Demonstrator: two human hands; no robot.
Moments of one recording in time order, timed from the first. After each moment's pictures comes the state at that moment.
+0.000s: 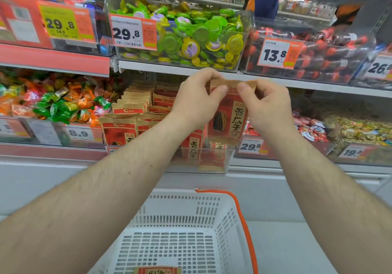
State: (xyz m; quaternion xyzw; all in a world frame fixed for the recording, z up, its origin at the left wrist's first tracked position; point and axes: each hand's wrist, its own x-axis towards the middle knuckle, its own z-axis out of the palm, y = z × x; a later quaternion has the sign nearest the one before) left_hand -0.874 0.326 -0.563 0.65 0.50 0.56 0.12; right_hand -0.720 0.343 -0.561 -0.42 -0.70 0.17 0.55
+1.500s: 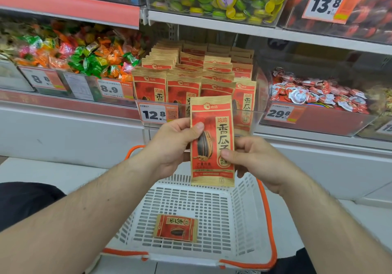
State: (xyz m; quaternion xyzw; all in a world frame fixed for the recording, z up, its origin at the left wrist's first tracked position) left_hand -0.924 0.218 -0.686 0.36 0.48 0.55 0.58; right_hand -0.735 0.247 -0.670 -0.47 -0.67 0.55 0.19
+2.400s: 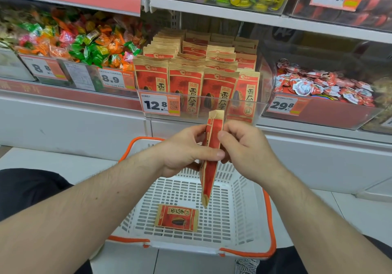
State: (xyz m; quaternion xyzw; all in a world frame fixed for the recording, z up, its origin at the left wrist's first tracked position) left_hand -0.918 0.208 -0.699 0.48 0.45 0.40 0.64; right_hand -0.758 0.234 -0.681 -0.44 -0.75 0.37 0.32
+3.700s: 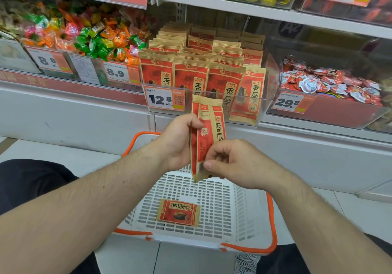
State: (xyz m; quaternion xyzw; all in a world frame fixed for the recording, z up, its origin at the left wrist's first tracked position) left_hand -0.920 0.216 -0.703 0.24 0.42 0.51 0.71; right_hand -0.759 0.225 -0.682 -0.43 -0.82 0.37 0.07
